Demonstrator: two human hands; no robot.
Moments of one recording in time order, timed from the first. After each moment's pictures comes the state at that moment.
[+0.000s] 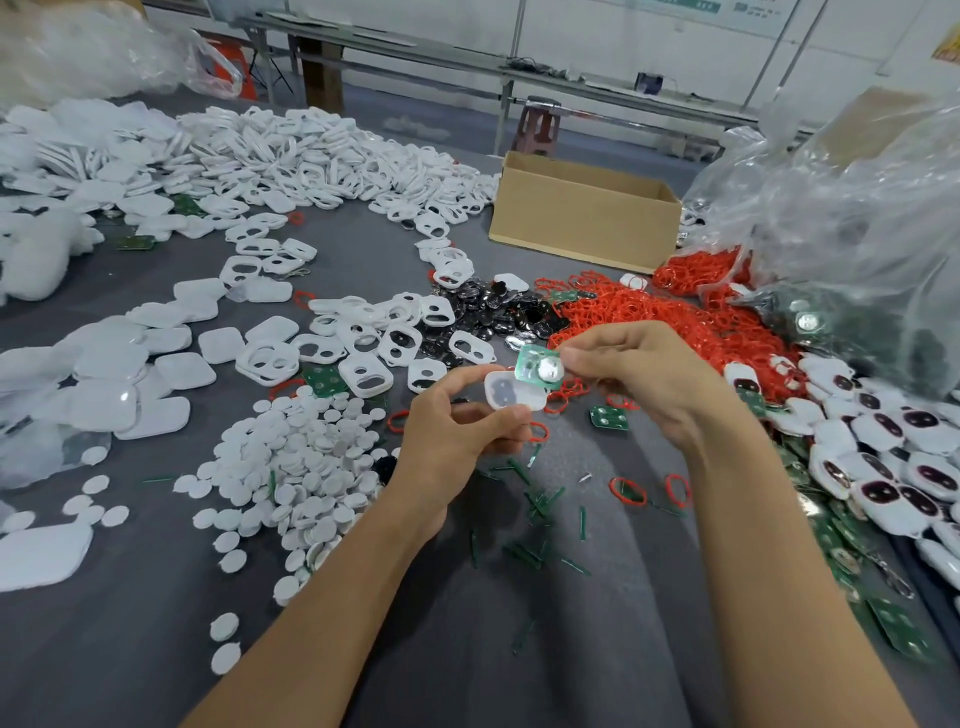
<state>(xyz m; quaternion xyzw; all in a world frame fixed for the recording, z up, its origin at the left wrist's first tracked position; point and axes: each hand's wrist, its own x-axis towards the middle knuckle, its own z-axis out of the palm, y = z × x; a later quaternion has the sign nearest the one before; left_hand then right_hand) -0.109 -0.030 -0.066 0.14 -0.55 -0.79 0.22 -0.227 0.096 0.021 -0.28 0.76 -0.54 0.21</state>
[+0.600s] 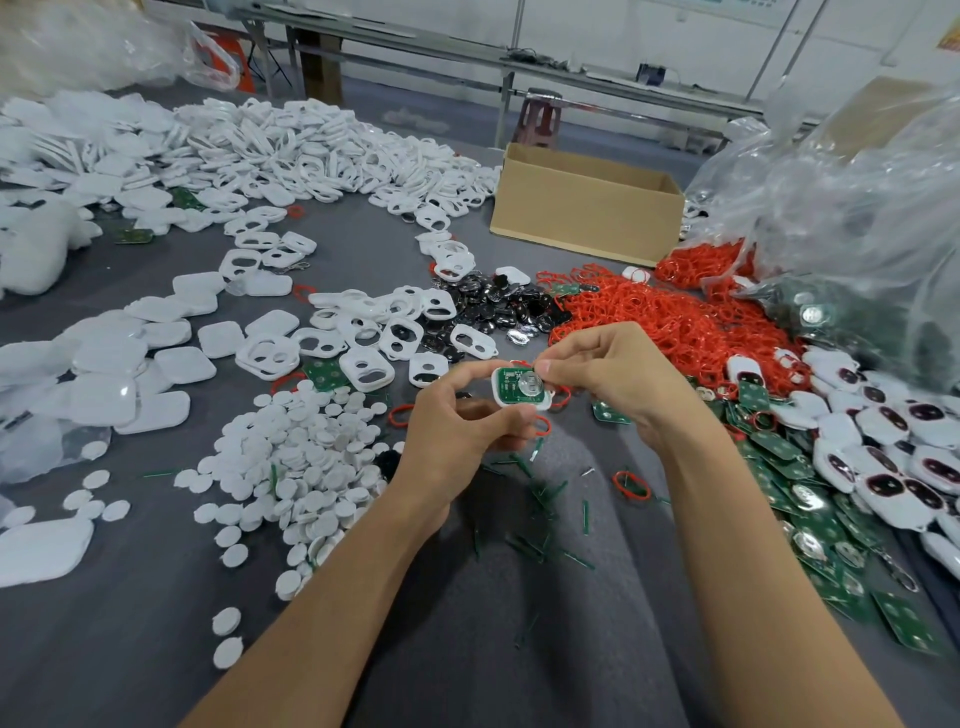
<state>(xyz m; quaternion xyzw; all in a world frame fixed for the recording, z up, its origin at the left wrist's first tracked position) -0.109 -0.029 -0.067 0.12 -0.57 -0.78 0.23 -0.223 0.081 0.004 -0.32 0.80 -0.48 0.16</state>
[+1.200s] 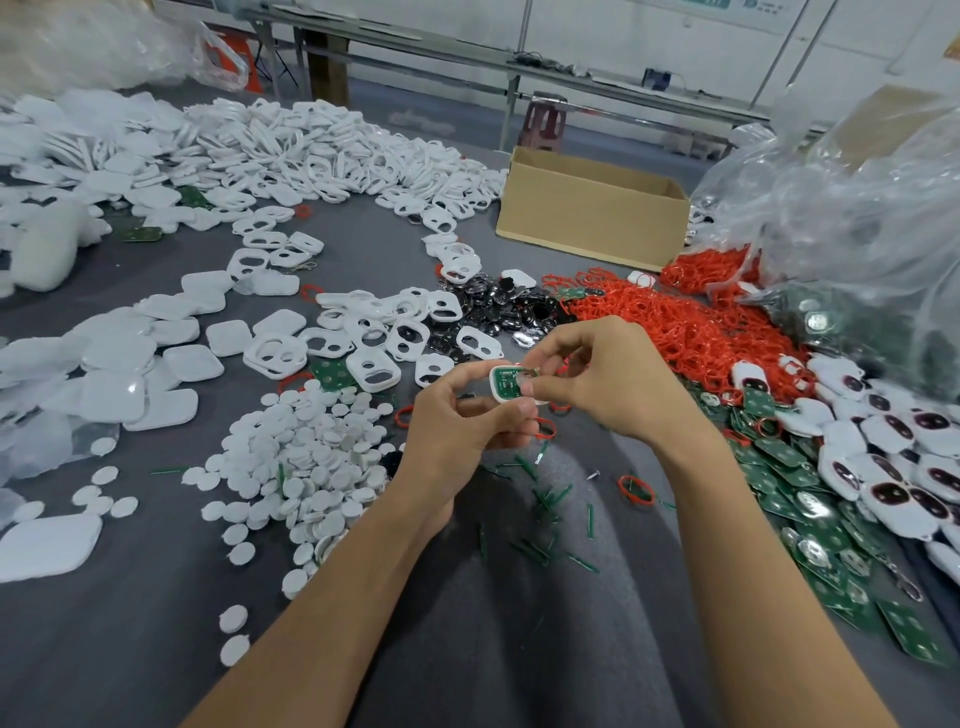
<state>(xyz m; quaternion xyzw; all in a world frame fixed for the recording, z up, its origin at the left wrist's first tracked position) -0.110 -0.032 -0.070 0.13 -0.52 -0.81 0.23 -0.213 0.075 0.013 -0.43 0.84 -0.31 0.04</state>
